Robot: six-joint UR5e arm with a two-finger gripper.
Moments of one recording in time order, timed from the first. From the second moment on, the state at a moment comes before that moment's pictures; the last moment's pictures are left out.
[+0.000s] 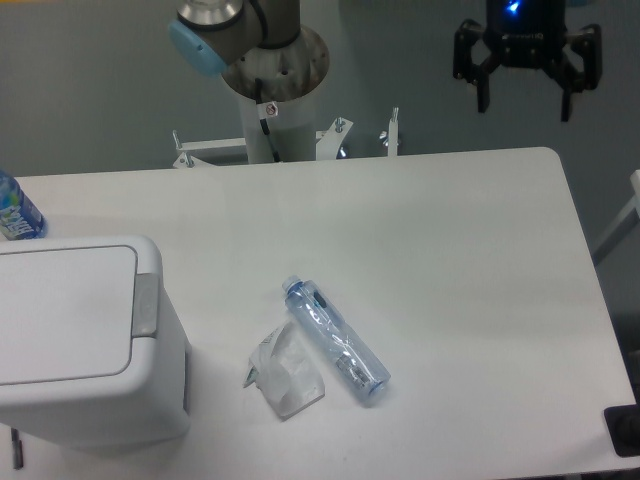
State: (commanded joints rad) arm 2.79 -1.59 -1.43 -1.32 1.52 1.29
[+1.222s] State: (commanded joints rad) arm 2.64 -1.58 -1.46 -1.33 1.41 0.64
